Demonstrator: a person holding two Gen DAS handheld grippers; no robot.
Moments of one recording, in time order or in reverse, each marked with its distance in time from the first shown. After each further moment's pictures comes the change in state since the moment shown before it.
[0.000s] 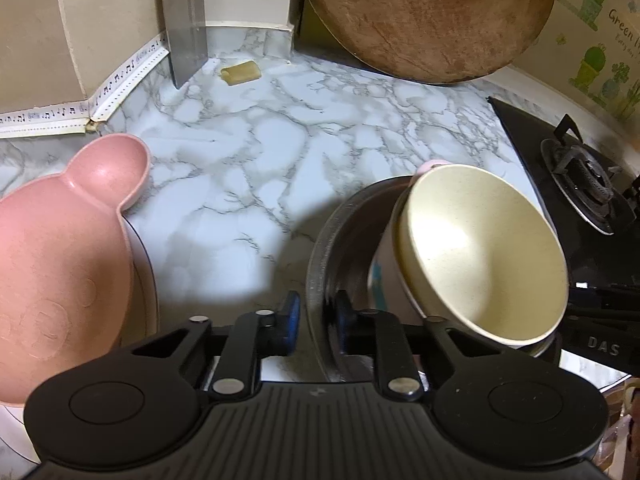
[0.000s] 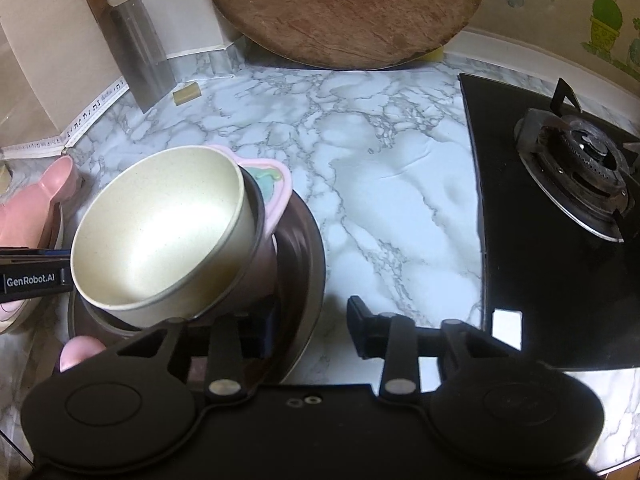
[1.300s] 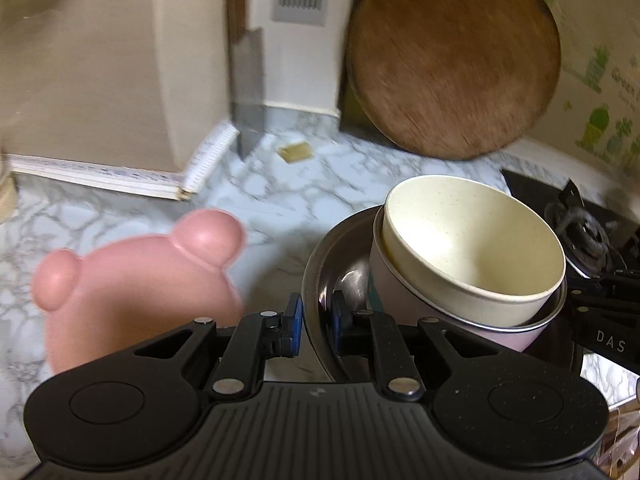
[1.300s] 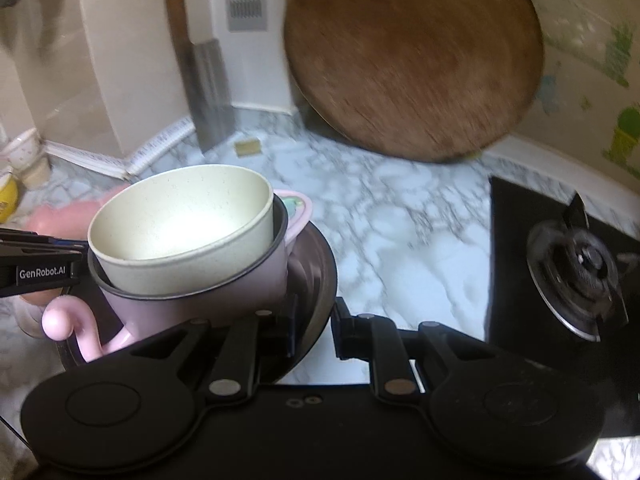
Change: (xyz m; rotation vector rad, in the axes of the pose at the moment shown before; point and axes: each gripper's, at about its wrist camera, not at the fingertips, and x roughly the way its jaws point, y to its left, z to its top) left arm -0.094 0.029 0.007 -0.051 -0.176 0.092; right arm -0.063 0.059 0.030 -0.185 -0.159 0.034
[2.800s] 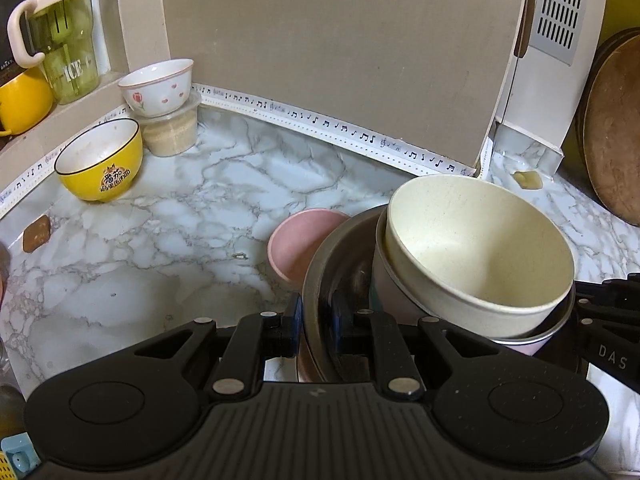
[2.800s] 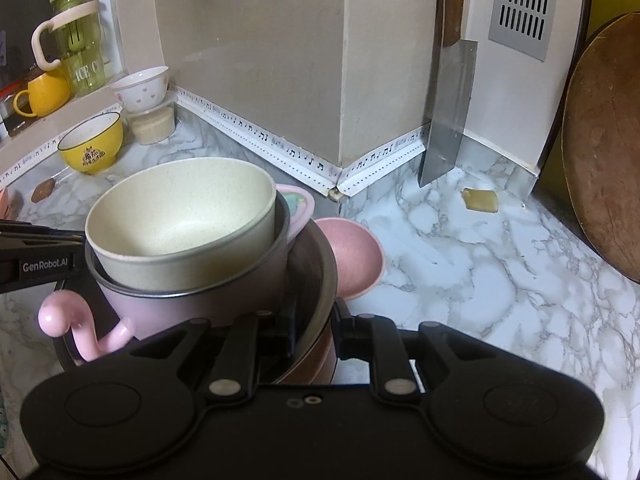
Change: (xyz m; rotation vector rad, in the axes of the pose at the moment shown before) left arm 0.004 0.181 -0.034 -0.246 -0.031 0.334; right arm 0.109 0.190 0.040 -0.297 0.011 0.253
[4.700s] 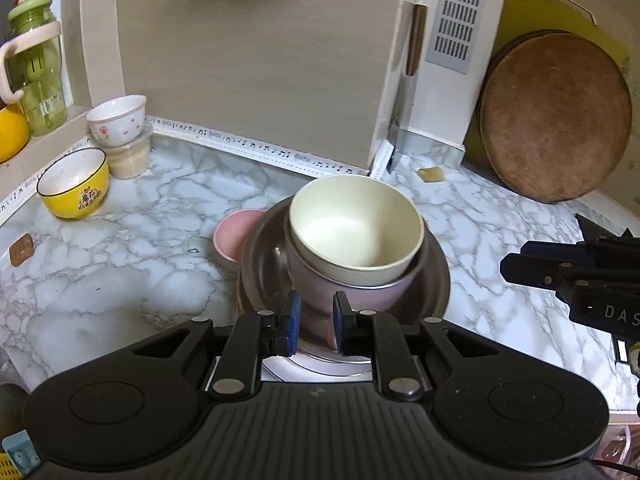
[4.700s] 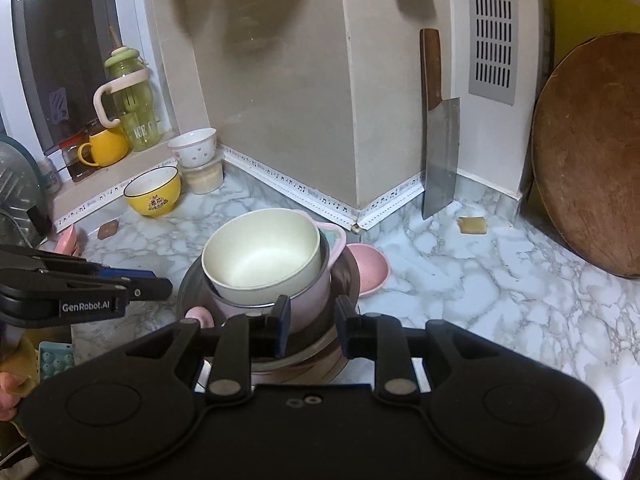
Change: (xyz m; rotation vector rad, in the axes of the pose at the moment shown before) left arm -0.099 -0.023 -0.022 0.085 -0.042 -0.183; right arm -0.114 -0.002 -0.021 0.055 -0.142 0.101
